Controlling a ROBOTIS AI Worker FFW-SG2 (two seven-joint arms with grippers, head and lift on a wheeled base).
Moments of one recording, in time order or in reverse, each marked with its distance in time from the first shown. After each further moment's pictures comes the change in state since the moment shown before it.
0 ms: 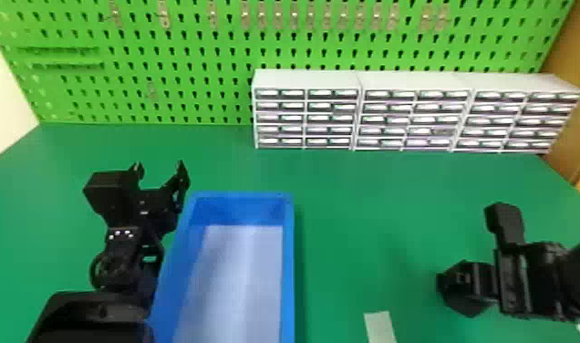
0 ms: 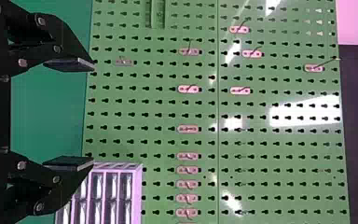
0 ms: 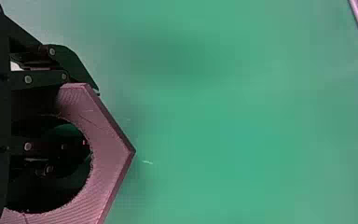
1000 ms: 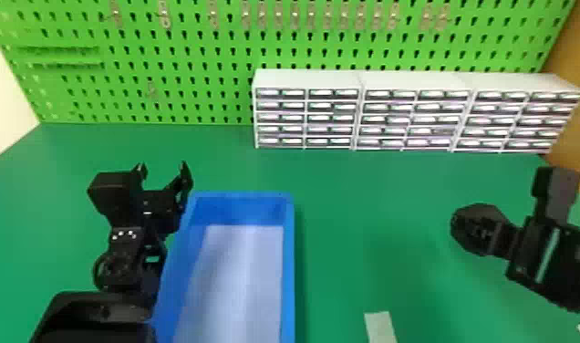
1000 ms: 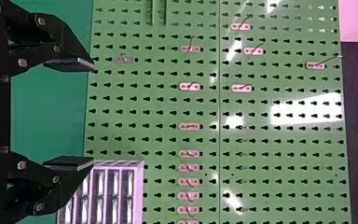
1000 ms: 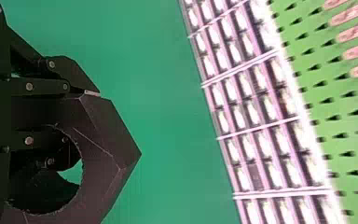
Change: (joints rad) left arm 0.000 0.000 -0.010 0.003 0.000 0.000 0.001; right arm 0.118 0.062 -0.073 -0.183 -0.024 -0.444 0.001
